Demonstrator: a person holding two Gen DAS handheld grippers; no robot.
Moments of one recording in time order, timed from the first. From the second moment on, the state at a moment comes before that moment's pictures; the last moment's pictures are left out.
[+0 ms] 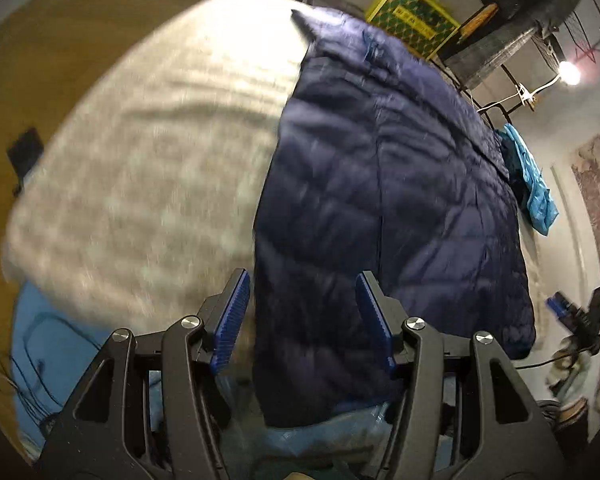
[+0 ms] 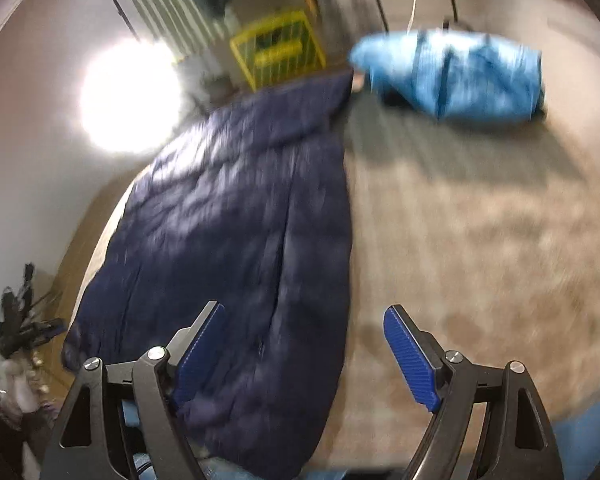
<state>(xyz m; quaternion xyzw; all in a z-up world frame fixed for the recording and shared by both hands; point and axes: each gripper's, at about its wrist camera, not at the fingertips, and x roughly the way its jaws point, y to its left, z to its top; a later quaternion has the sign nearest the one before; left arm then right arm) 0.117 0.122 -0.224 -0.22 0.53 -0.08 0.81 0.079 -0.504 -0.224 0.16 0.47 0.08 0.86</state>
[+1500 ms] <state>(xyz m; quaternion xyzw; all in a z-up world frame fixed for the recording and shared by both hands) 0.107 0.117 -0.162 -0.29 0.49 -0.17 0.81 0.035 -0.530 -0.211 0.28 0.48 0.12 0.82</state>
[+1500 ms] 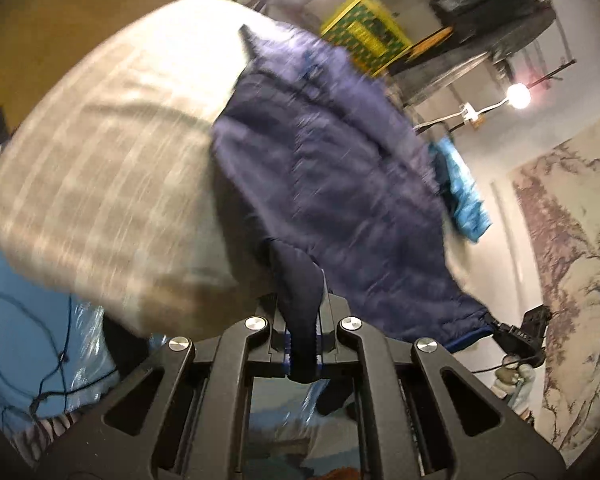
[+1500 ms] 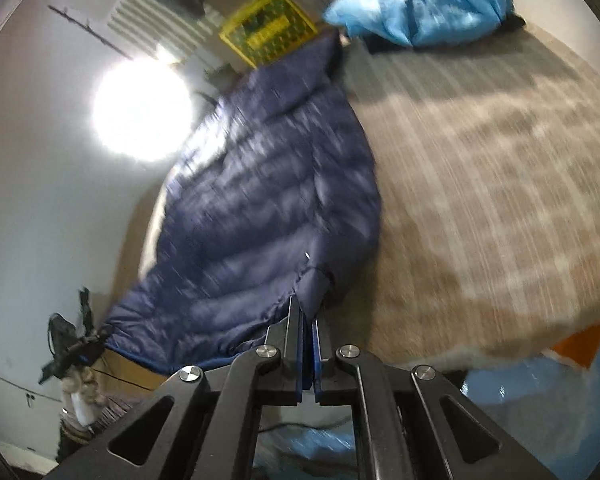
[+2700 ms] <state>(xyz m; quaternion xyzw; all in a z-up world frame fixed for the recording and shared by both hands) 0.493 0.062 -0.121 -0.23 0.37 -0.11 0.89 0.406 -0.518 -0.132 0.23 0.36 0.04 0.90</state>
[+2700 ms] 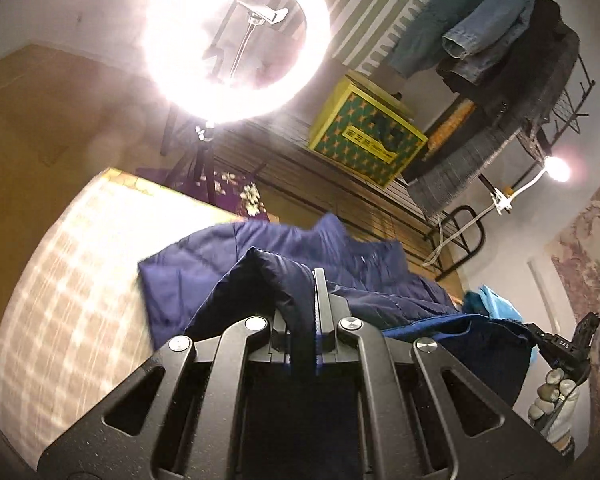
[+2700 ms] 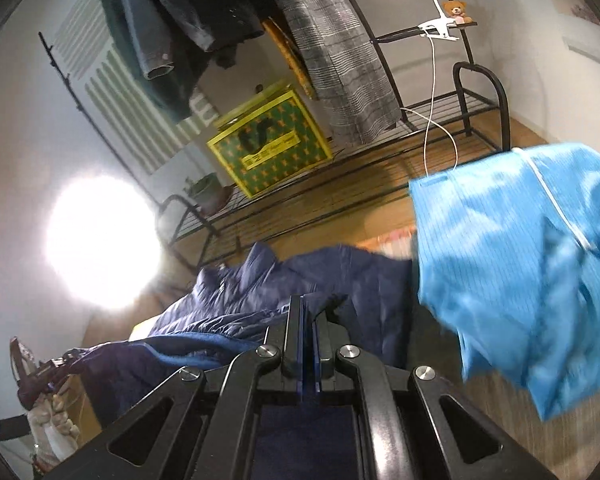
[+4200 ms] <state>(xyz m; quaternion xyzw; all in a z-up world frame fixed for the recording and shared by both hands) 0.609 0.032 -0.180 -0.18 0.37 -0.09 0.91 0.535 -0.473 -0.185 0.08 0.37 0.07 0.92</state>
